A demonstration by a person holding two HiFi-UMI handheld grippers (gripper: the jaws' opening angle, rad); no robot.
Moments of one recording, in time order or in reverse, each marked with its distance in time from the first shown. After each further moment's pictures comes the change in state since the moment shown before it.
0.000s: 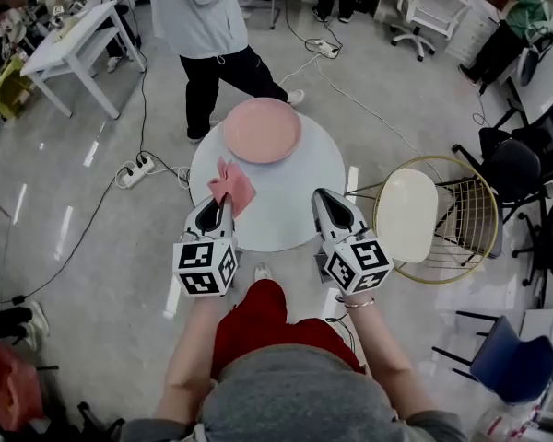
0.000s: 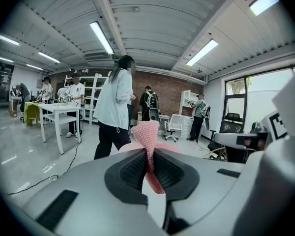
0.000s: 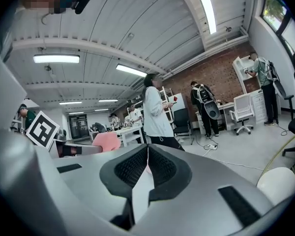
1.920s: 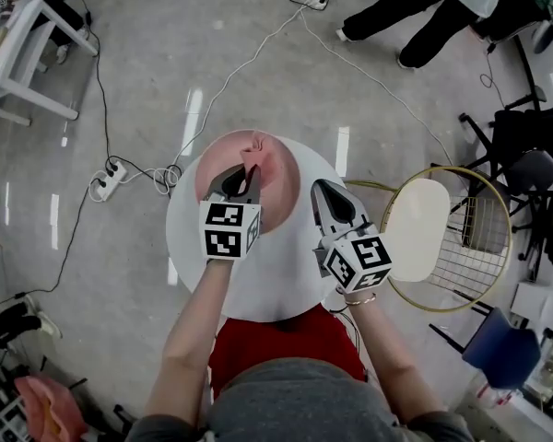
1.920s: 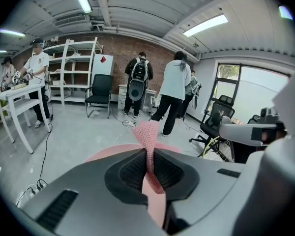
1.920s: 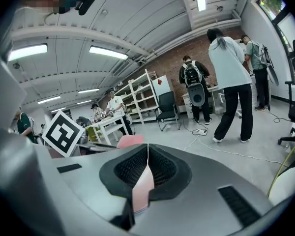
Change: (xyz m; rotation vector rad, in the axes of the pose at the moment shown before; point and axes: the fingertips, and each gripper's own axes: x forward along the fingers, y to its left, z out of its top) left arm 0.335 0.022 -0.009 0.063 0.314 -0.247; right arm 0.221 -0.151 -0.019 0.110 0.176 -0.144
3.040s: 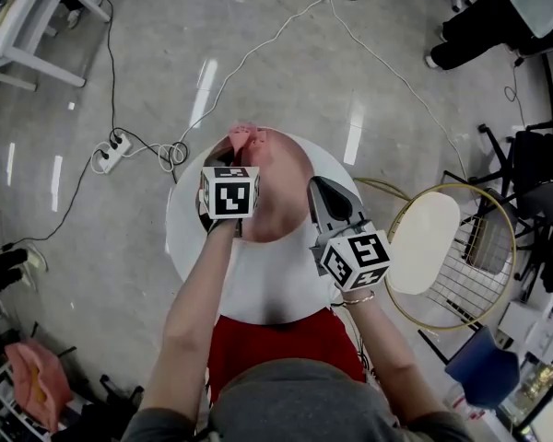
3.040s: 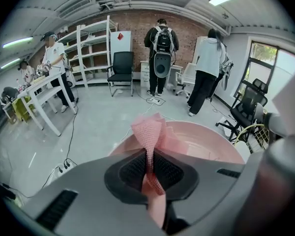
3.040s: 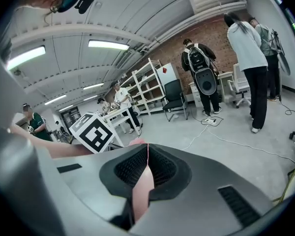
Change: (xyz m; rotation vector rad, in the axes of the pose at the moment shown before) left arm 0.060 0.094 -0.053 -0.102 0.291 0.251; right arm 0.061 0.002 -0.026 0.017 0.120 0.093
